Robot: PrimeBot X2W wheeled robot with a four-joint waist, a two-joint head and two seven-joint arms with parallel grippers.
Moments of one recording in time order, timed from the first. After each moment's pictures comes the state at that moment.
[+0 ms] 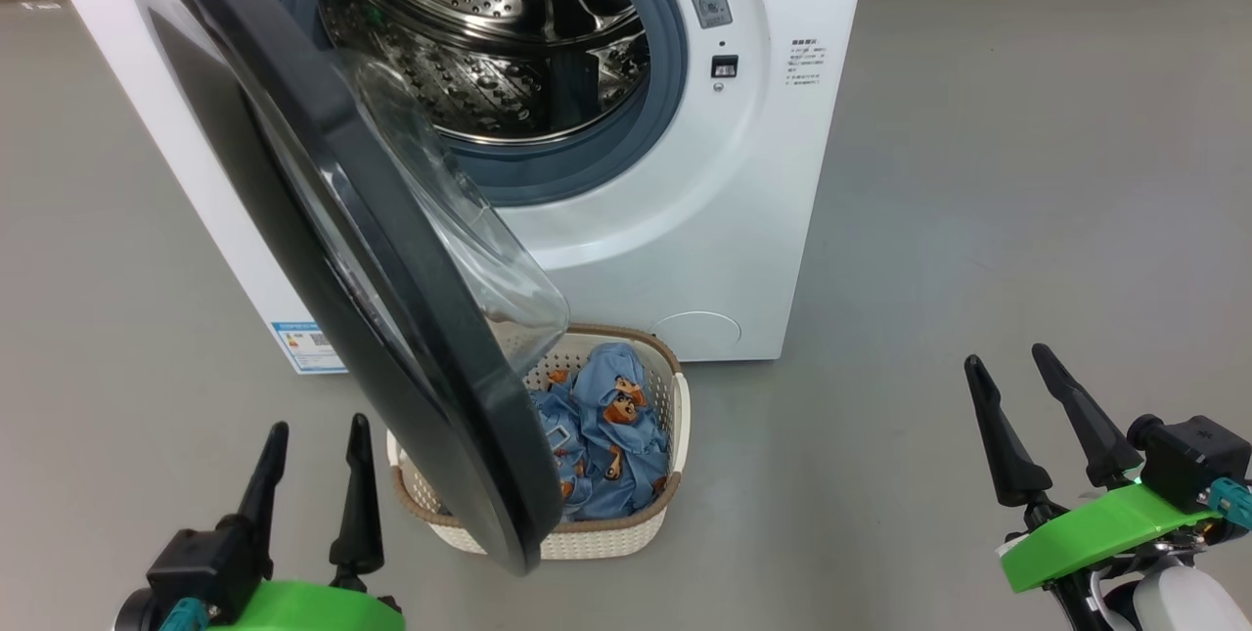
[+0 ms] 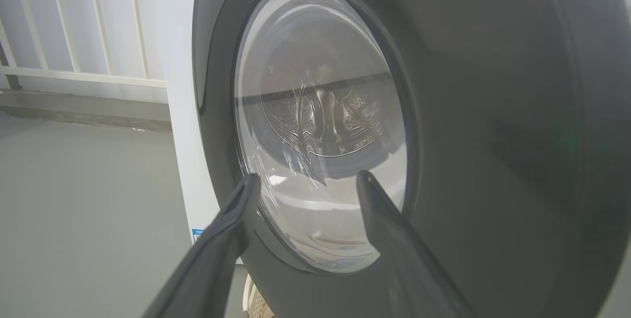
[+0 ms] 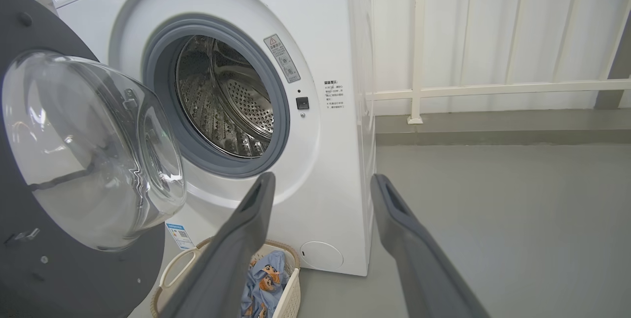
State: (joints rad) left arm -0.04 0.03 -0.08 0.12 -0.27 -0.06 -0.26; right arm -0.14 -0.25 0.09 0.23 0.42 0.13 -0.25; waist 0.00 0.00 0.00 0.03
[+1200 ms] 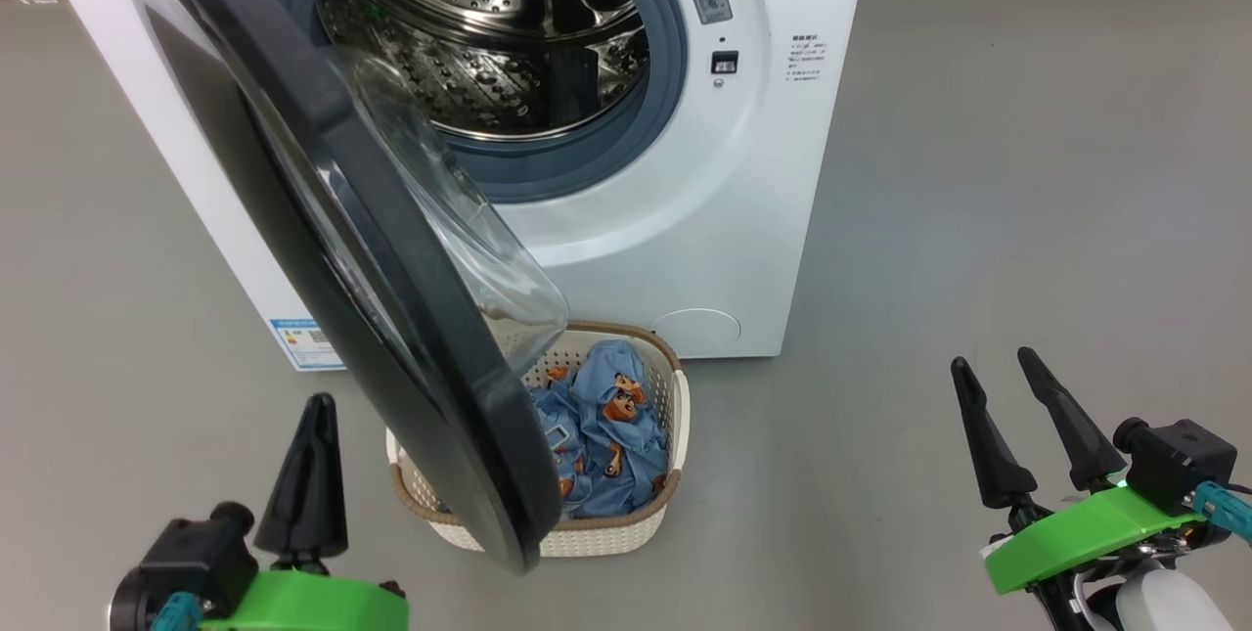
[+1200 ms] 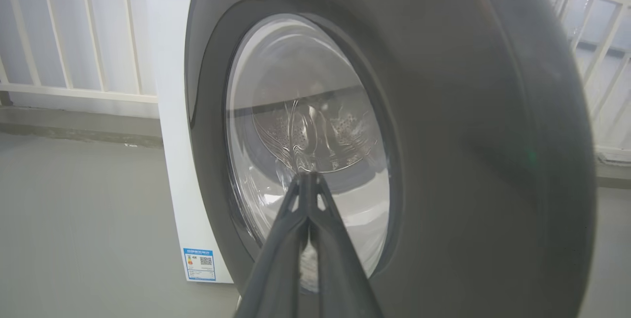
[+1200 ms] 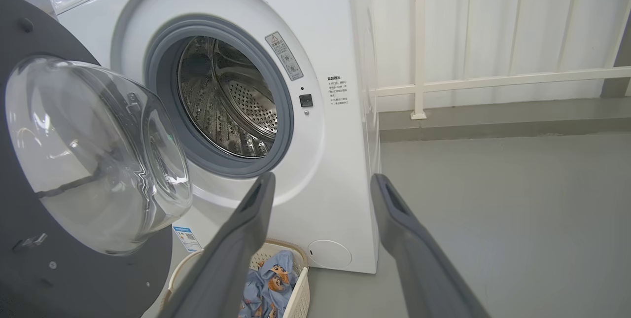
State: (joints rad) left arm -0.04 0.04 -0.09 0.07 -0.27 -0.06 -0.26; right arm -0.14 -0.22 0.08 0.23 0.41 0.13 -0.25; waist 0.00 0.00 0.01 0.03
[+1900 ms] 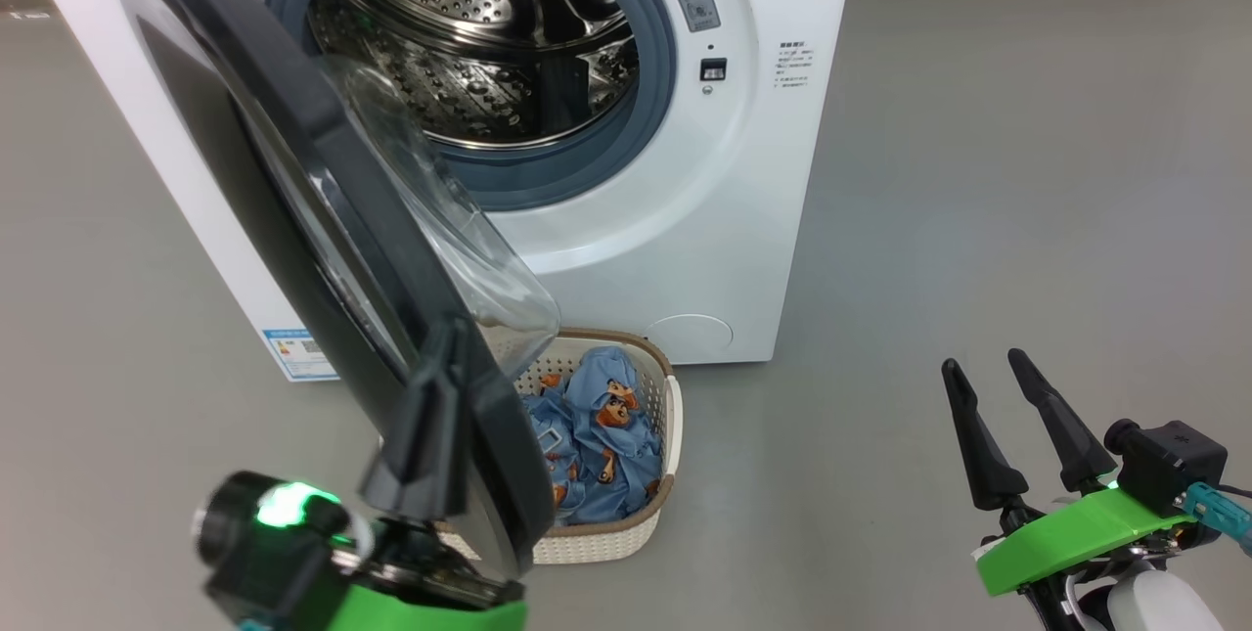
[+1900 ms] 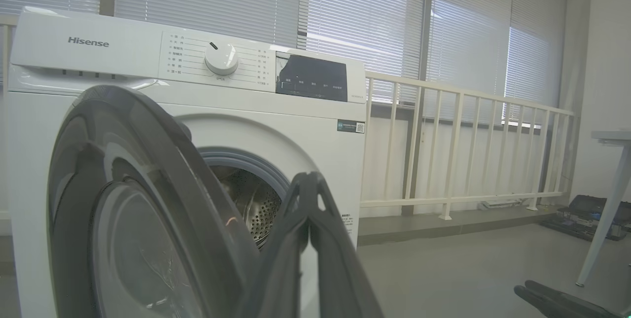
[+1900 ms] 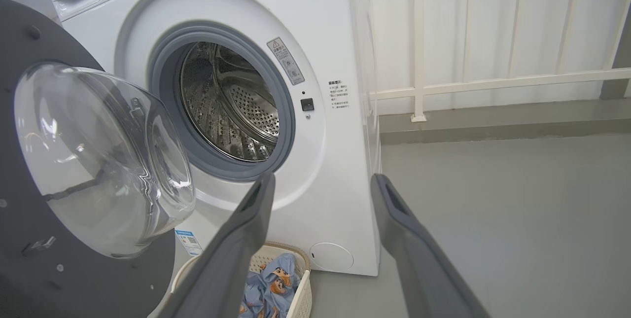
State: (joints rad) left arm -0.07 0.04 -0.28 -0.29 -0.24 -0.06 -0.26; right arm -0.14 -0.21 0.09 0.23 0.41 0.13 -0.25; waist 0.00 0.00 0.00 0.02
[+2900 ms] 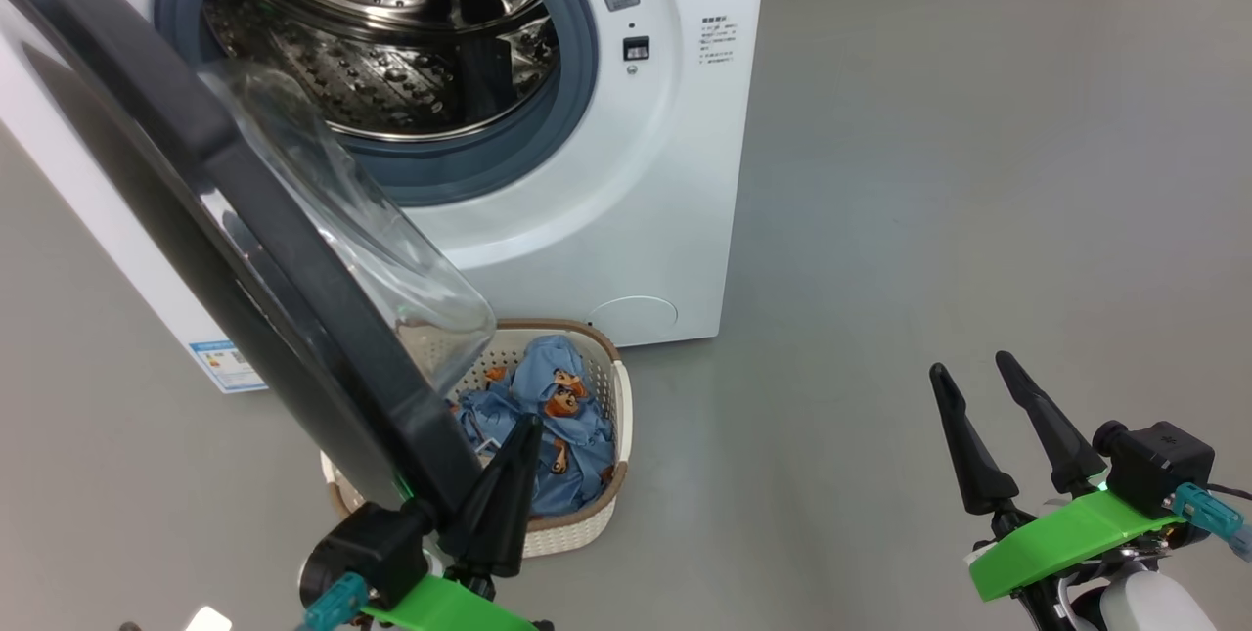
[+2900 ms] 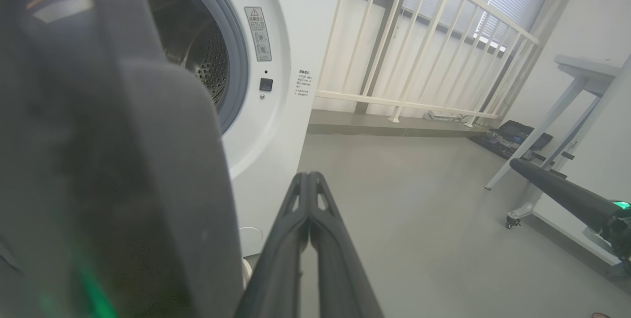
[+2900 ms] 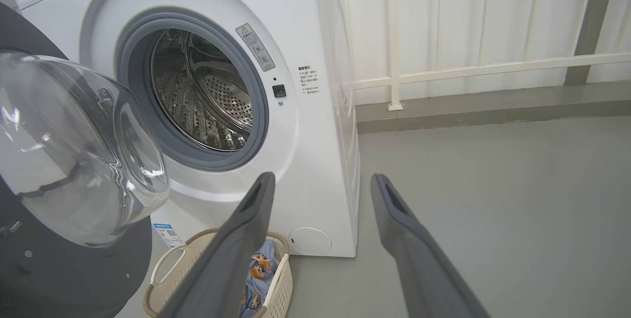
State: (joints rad) left arm -0.11 0.05 -0.41 0.11 -0.40 -0.02 -0.26; right arm -0.14 -0.22 0.12 0.23 0.42 0.13 -0.25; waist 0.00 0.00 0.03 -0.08
